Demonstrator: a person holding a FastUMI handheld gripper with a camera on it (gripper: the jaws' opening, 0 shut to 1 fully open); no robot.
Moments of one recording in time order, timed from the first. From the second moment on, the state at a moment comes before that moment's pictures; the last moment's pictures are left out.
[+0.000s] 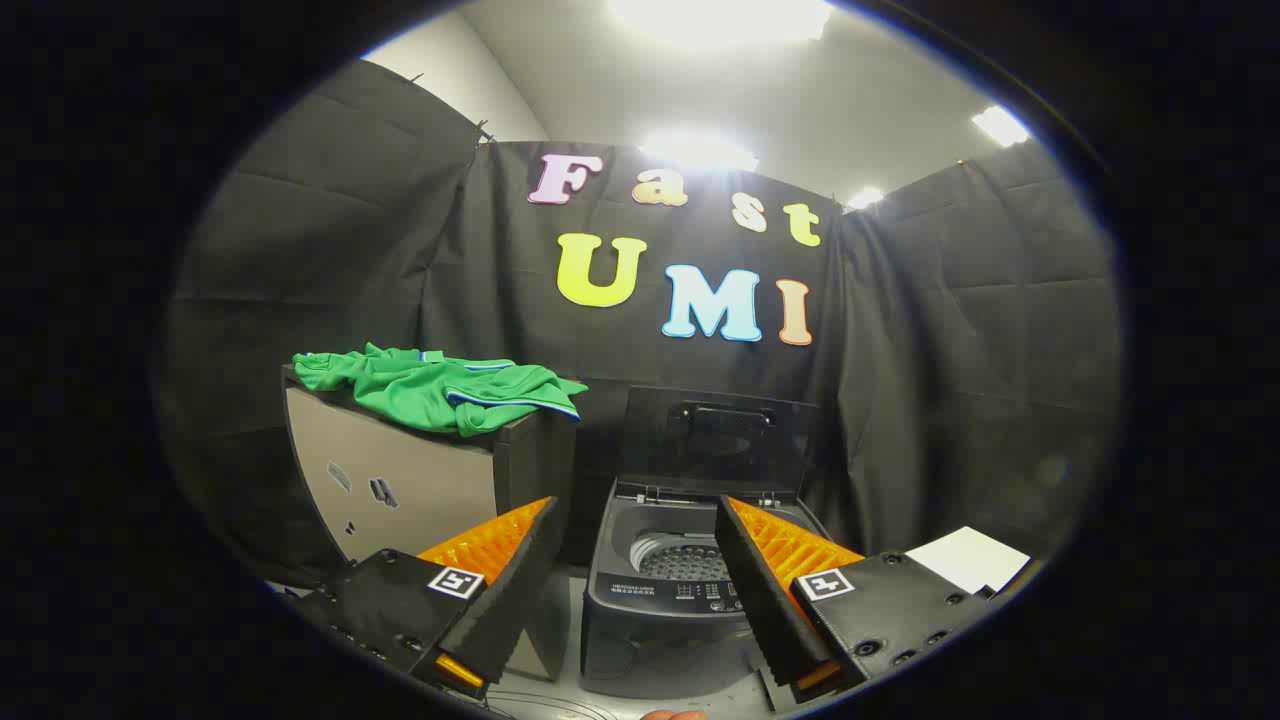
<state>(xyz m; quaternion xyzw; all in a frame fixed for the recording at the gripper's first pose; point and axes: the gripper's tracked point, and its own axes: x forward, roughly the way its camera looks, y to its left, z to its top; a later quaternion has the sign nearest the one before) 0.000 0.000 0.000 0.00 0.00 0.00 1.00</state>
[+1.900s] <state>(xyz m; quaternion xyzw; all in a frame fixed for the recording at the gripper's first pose) 0.023 0.034 0.087 0.04 0.00 0.02 1.00</state>
